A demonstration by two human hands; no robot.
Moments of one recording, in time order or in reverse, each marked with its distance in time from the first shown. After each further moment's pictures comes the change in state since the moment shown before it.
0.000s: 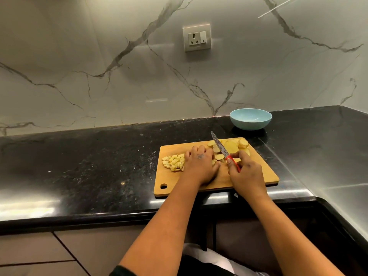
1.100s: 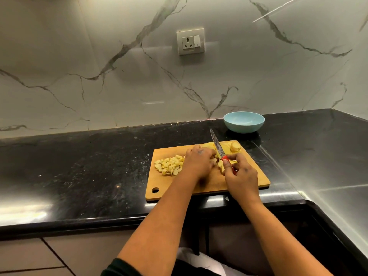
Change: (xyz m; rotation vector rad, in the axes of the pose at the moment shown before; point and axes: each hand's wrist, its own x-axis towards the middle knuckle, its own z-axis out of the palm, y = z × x) left_hand 0.024 0.015 -0.005 -0.038 -0.025 0.057; right_hand 0.000 0.007 -0.002 0.148 0.089 0.000
